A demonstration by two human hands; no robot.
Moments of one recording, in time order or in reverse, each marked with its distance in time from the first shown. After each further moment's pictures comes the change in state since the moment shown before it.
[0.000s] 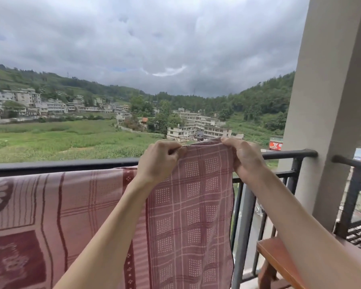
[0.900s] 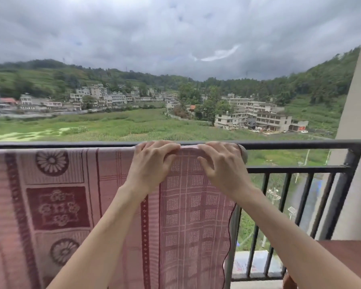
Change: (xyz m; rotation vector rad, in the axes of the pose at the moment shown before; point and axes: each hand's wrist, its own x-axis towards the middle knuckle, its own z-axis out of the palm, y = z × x) left_hand -0.092 -0.023 0.060 0.601 0.104 -0.025; right_hand -0.015 0.121 -0.054 -1.205 -0.321 -0.880
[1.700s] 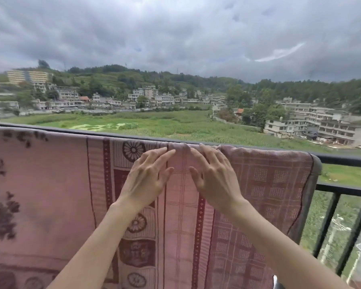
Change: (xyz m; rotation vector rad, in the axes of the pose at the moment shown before) left_hand -0.127 -0.172 -0.095 0.188 0.032 -0.111; right_hand 0.005 -0.203 0.115 0.148 0.093 -0.253
